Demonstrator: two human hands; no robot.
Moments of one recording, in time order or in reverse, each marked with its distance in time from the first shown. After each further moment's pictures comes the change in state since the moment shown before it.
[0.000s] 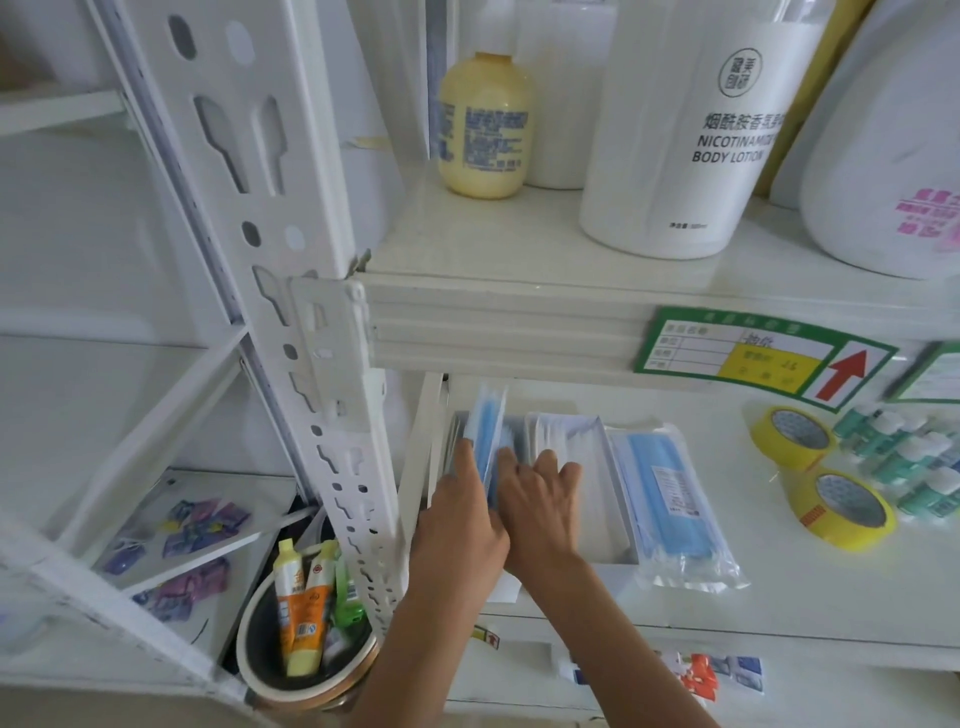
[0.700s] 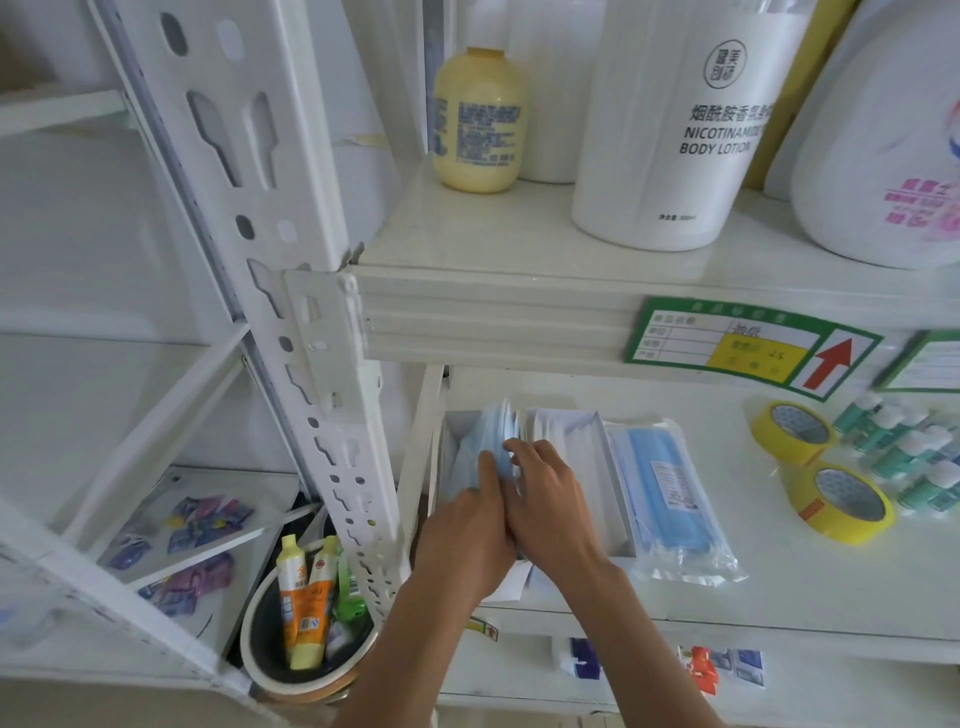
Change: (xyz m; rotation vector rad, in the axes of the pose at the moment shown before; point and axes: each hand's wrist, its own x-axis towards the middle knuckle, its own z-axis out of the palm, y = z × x) left_hand 0.004 -0.011 0.015 0.278 -0.290 0.130; right_hand -0.007 0.022 -0.005 0.701 0.078 0.052
